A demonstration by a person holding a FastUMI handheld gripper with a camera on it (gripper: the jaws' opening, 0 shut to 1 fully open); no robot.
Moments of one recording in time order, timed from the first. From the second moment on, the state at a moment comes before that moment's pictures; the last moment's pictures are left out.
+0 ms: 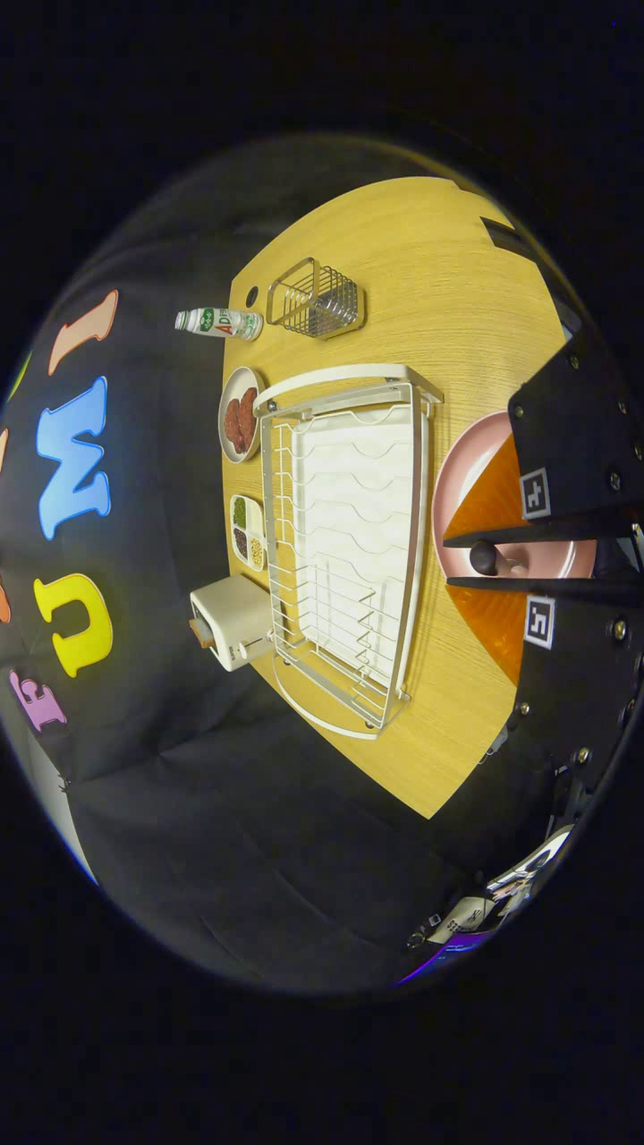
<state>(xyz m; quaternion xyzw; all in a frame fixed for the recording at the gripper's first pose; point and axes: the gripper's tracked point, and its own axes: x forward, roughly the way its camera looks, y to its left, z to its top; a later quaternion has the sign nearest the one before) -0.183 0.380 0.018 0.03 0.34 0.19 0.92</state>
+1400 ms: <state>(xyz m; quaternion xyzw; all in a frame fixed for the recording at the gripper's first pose) -0.101 0.232 0.308 -0.01 -0.01 0.05 1.00</state>
